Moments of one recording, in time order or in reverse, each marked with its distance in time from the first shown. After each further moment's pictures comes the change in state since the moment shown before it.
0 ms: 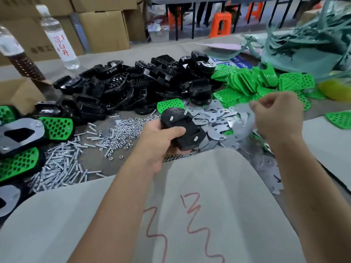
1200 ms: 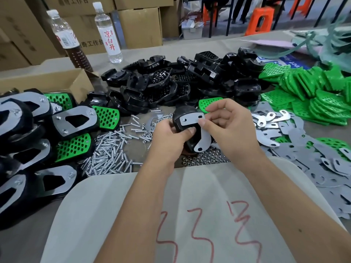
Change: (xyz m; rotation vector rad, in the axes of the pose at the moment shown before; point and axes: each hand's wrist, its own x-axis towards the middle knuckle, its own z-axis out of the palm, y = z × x) left_hand -0.002 -0.005 -0.067 0.104 0.252 0.136; right_hand -0.083 -0.091 0.106 0.793 -0.493 -0.202
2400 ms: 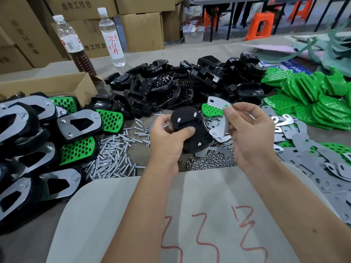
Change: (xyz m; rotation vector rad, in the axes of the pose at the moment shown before) left_hand 0.002 0.001 0.000 -0.227 0.125 0.043; right_hand 0.005 0.006 -0.003 0.508 0.326 0.171
